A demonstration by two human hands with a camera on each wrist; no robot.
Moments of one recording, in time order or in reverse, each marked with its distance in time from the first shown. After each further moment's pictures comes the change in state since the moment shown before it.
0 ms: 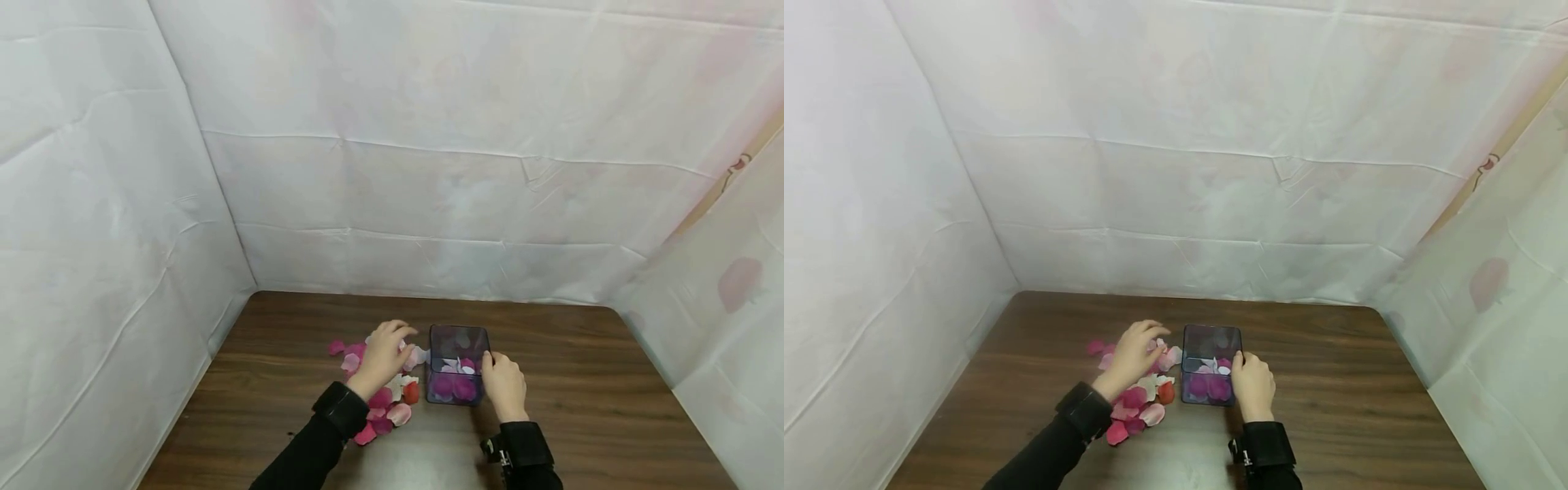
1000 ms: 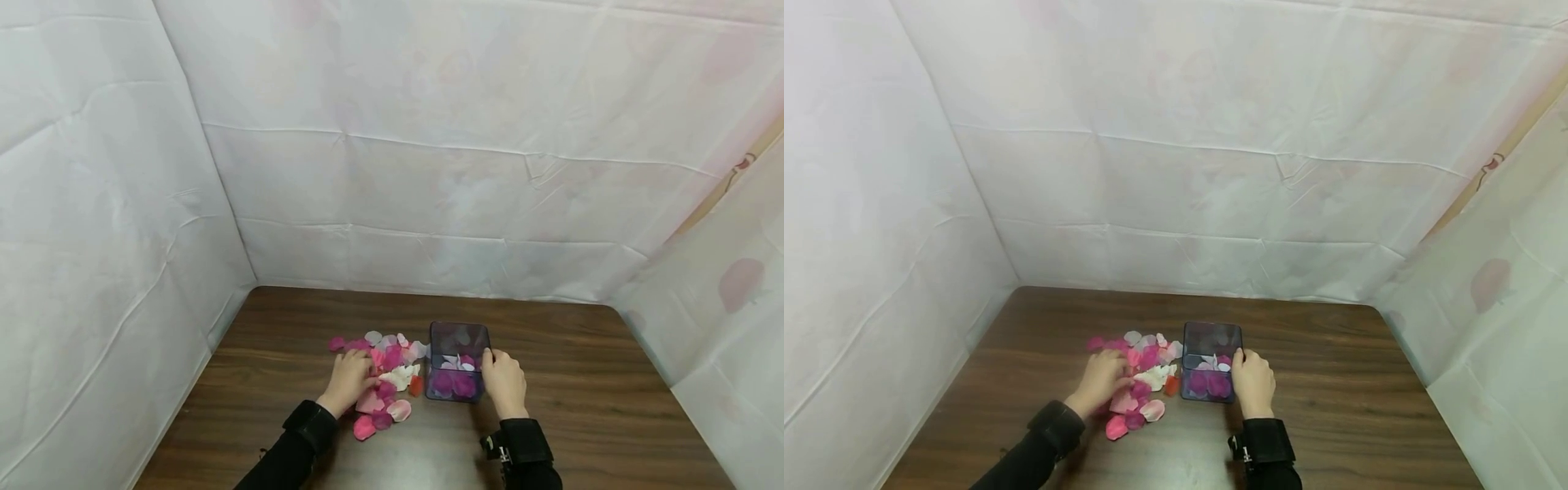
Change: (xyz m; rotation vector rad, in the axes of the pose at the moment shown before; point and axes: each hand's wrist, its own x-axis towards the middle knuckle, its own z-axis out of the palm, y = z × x) left_hand -0.066 -0.064 0.022 0.161 -0.127 -0.131; right_hand 0.001 0.000 0.003 -0.018 -0.008 0.004
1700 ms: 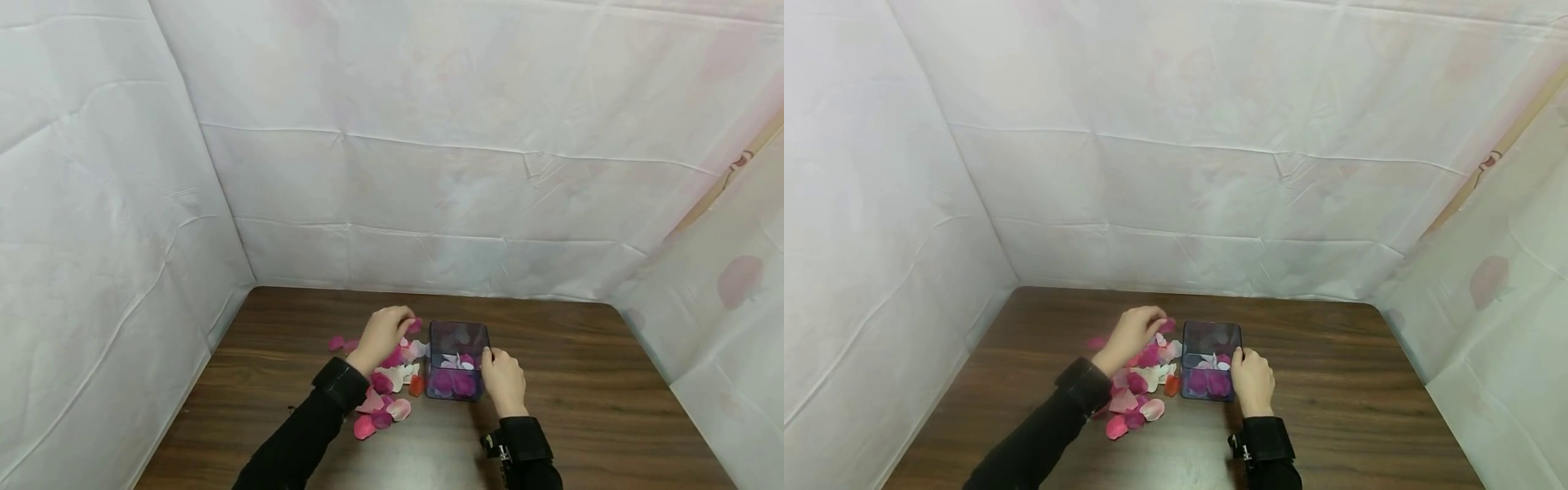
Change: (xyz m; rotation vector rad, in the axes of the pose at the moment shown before) left_hand 0.079 0.065 -0.061 -0.253 0.091 0.099; right_hand 0.001 0.001 0.000 0.004 -0.003 -0.003
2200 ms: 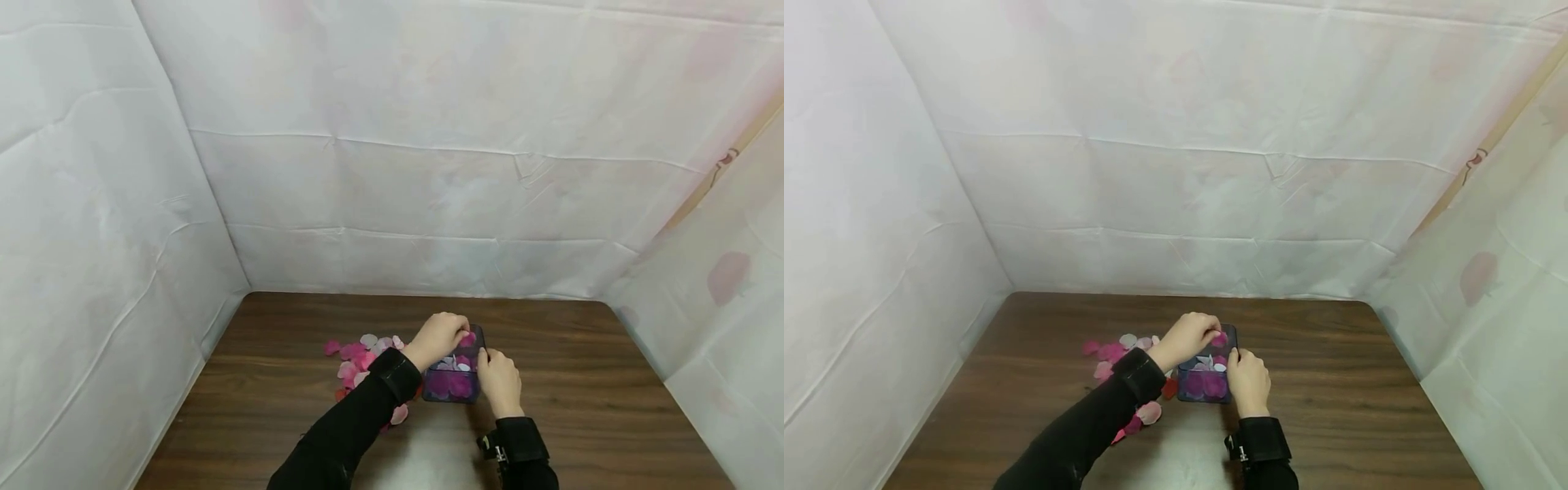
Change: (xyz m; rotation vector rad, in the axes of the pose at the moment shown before) left_hand 0.041 0.072 0.045 0.069 -0.227 0.207; right_hand 0.001 0.002 0.001 0.016 0.005 -0.004
